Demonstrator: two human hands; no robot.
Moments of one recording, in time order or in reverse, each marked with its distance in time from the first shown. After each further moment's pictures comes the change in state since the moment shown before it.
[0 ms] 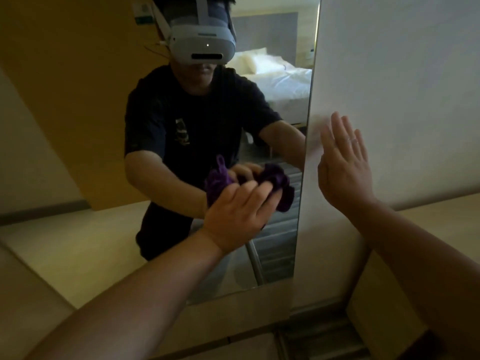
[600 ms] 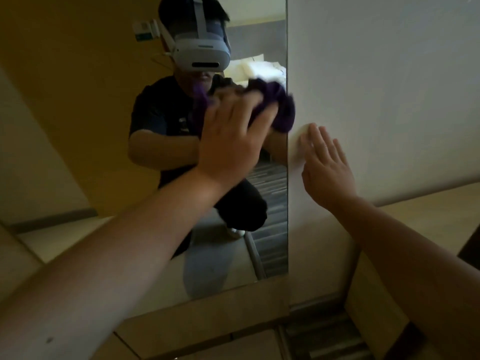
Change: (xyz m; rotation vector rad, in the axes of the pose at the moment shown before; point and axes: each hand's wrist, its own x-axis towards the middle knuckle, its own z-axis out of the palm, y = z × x) left_hand 0.120 -0.057 -0.029 -0.062 0.148 -0.228; right_hand -0.005 0.002 -0.008 -0.047 -0.177 0.035
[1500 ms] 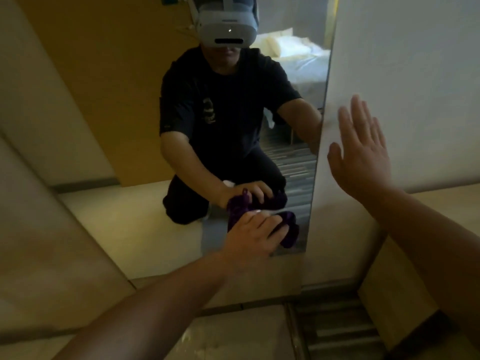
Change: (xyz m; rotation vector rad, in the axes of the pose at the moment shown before) left_hand -0.224 0.077 -0.031 -0.216 -0.581 0.139; right_hand -0.015 -0.028 -0.013 0.117 0.005 0.059
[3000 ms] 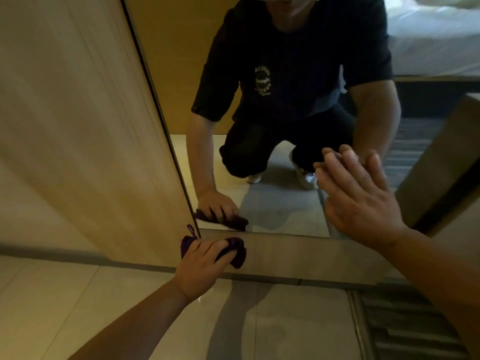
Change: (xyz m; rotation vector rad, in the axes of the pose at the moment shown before) left_hand -0.353 -0.068 0.030 -0.006 -0.111 -0.342; right_hand -0.098 -0.164 0.177 -0.163 0.085 -0.706
